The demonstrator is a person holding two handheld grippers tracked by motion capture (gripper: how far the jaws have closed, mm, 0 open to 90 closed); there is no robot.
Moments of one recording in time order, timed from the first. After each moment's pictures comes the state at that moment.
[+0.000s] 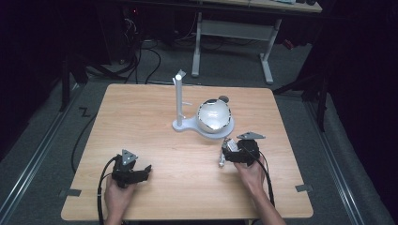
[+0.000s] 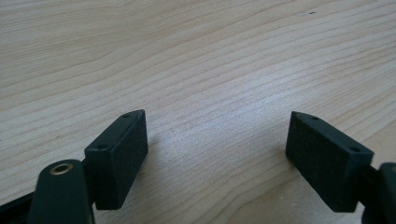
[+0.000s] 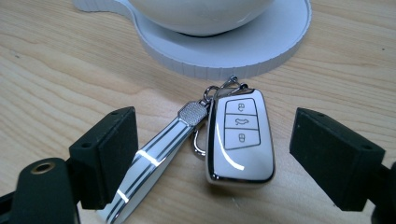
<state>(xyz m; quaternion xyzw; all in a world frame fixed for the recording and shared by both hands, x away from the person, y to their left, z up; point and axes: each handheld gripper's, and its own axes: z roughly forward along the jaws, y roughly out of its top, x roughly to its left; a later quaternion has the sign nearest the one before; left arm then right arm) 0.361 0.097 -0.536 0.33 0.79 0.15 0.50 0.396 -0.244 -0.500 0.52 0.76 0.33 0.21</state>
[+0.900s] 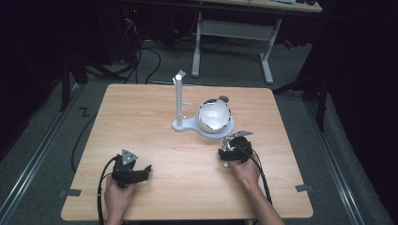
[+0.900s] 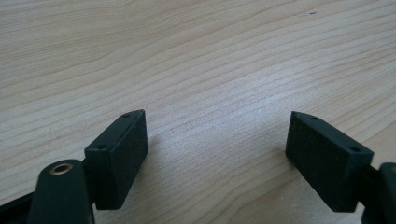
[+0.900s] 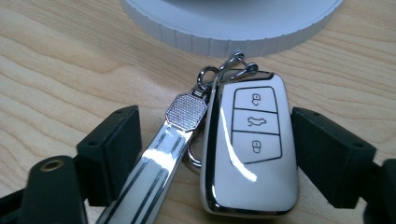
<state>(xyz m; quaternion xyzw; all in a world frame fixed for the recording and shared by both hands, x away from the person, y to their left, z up) 0.361 0.097 -0.536 0.32 0.79 0.15 0.50 0.417 -0.233 -0.523 0.52 0.79 0.27 0.19</state>
